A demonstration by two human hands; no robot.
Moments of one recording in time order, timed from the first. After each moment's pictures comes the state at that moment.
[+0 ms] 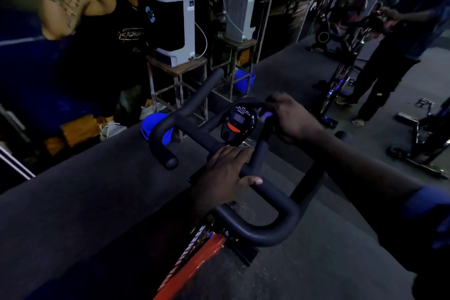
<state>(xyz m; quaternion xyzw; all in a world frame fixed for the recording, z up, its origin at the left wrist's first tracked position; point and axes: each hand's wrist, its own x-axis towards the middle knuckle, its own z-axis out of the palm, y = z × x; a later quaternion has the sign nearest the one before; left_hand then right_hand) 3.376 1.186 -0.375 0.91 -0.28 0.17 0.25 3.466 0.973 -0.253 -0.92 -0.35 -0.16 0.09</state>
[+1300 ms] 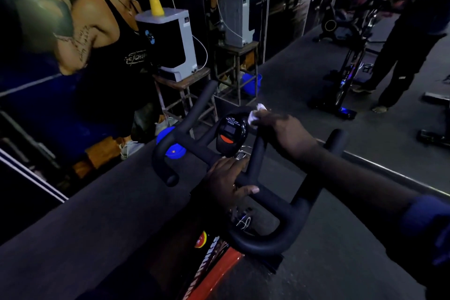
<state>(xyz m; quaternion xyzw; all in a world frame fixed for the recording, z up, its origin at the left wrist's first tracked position) 3.385 1.181 -0.384 0.90 -0.26 0.20 0.27 3.435 0.962 -0.270 -0.91 -0.33 -0.17 0.19</state>
